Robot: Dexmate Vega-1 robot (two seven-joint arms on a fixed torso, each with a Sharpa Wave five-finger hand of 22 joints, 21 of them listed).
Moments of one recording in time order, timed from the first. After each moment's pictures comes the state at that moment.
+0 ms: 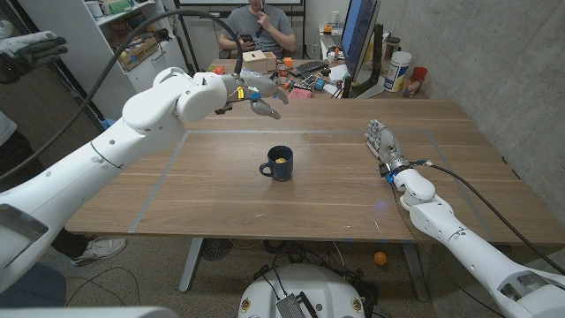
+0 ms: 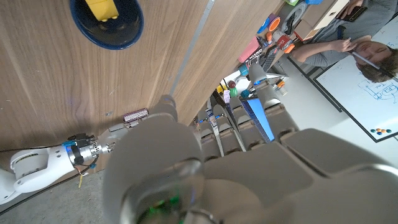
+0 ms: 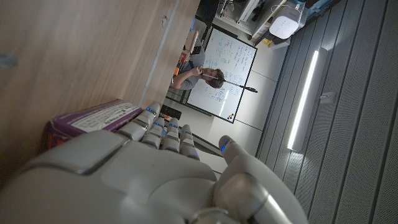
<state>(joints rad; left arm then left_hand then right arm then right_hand) 0.58 0.93 0.51 -2.19 0.82 0.10 -0.58 0.81 0.10 0.19 0.02 0.19 0.34 -0.13 0.18 0.19 0.29 -0.05 0.19 0.27 0.30 0.01 0.18 0.20 0.39 0.20 0.57 0.17 -0.88 -0.51 -0.41 -1.27 0.56 0.30 -0.05 0.06 0.09 0.47 0.14 0.21 0.07 0.03 0.19 0.18 0.09 0.03 0.19 0.19 0.01 -0.01 0.19 0.18 0.15 -0.04 0.20 0.17</state>
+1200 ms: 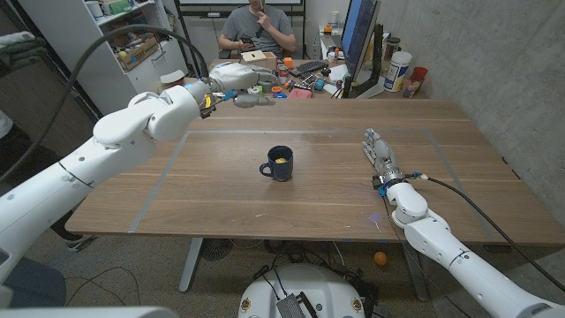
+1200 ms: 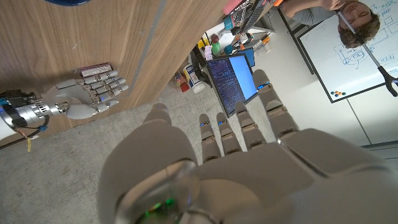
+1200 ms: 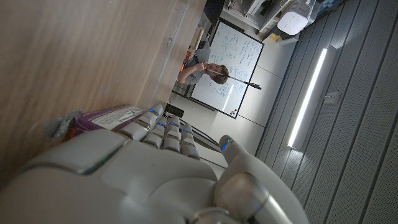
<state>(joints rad) 0.78 1.02 0.34 -2.11 0.69 -0.01 -0.13 0.73 0.09 0.15 0.05 0.19 0.27 -0.13 0.18 0.19 0.18 -0.06 0.19 0.25 0.22 0.05 0.18 0.20 0.34 0.21 0.50 0.17 -1.04 -0.53 -0.40 -1.50 0.48 0.27 -0.25 0.06 0.09 0.47 0.14 0.21 0.07 0.03 0.19 0.18 0.09 0.03 0.19 0.19 0.02 0.00 0.19 0.18 0.15 -0.04 0.20 0.17</state>
